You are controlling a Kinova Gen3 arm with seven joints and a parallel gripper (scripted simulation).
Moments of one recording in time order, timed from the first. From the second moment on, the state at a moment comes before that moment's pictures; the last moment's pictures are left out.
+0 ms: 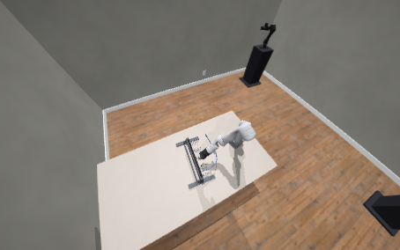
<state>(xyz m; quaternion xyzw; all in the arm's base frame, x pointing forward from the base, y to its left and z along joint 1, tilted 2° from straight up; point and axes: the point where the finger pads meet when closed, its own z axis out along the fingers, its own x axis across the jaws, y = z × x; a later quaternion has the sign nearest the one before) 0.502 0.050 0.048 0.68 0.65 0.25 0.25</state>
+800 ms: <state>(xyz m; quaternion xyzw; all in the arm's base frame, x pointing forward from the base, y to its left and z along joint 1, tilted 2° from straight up) 0.455 0.036 0.089 0.68 0.64 0.23 0.26</state>
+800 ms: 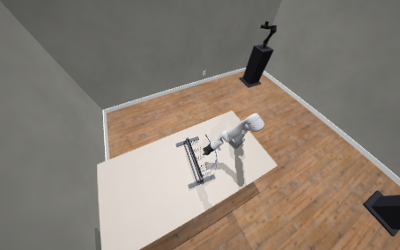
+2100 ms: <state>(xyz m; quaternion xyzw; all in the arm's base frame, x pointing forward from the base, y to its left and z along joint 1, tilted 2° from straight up) 0.409 0.053 0.153 0.68 0.64 0.25 0.25</state>
